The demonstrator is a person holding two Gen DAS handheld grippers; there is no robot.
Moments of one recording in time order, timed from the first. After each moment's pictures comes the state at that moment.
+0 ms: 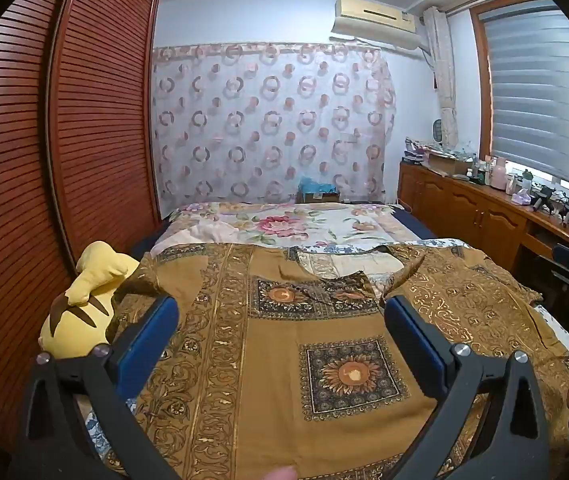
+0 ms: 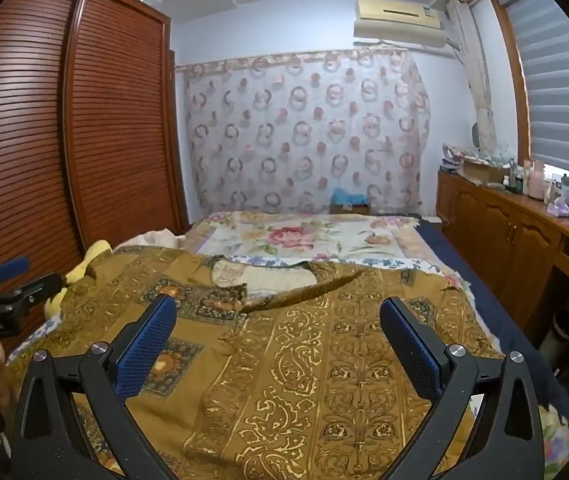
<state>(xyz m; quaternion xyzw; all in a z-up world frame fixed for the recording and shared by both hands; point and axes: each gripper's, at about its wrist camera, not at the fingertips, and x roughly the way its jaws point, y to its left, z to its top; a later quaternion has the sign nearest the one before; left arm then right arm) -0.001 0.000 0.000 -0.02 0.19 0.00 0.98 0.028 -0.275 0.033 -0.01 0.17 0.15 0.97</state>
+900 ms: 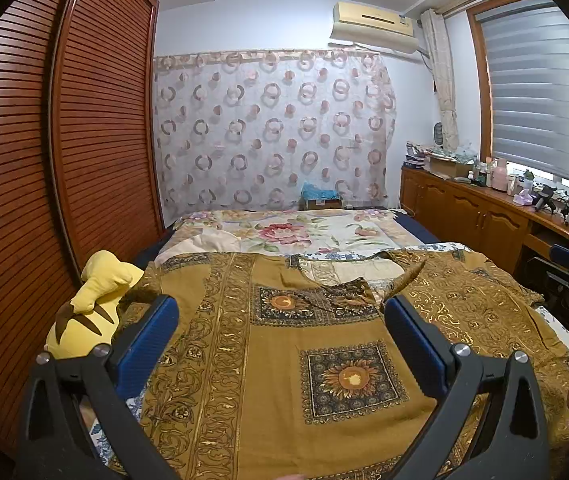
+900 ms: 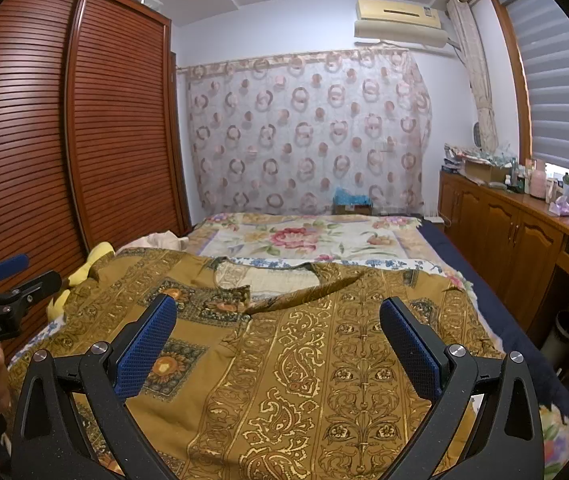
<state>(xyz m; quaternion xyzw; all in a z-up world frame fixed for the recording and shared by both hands) -0.003 0.006 0.018 -0.01 0.18 0.00 0.98 0.028 -0.276 0.035 0.00 0.17 0.15 0.97</state>
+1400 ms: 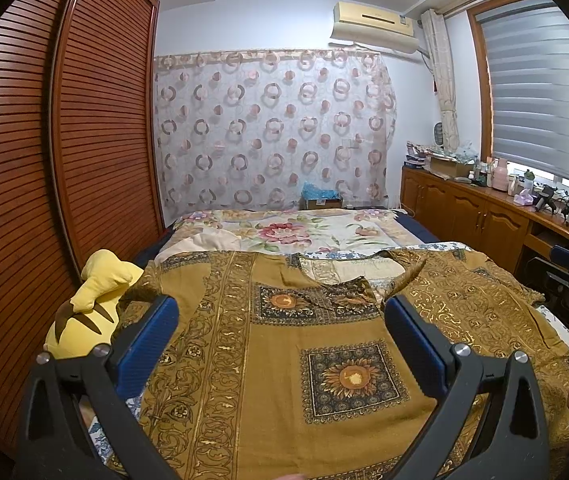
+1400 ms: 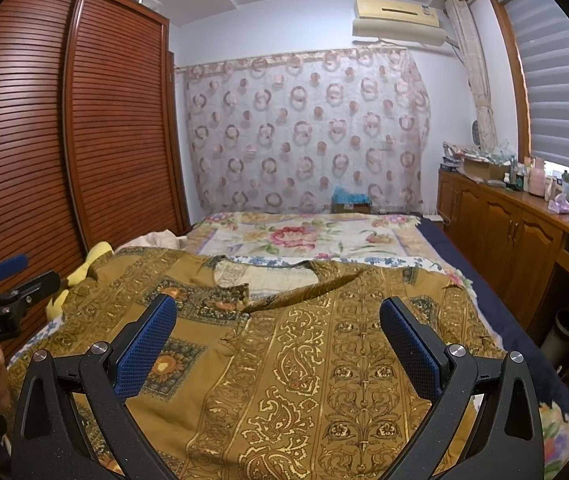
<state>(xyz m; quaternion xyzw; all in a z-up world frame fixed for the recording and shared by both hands) -0.006 0.006 0.022 -0.01 0.18 0.01 0.98 0.029 -0.275 0.034 0.00 0.17 0.15 0.97</state>
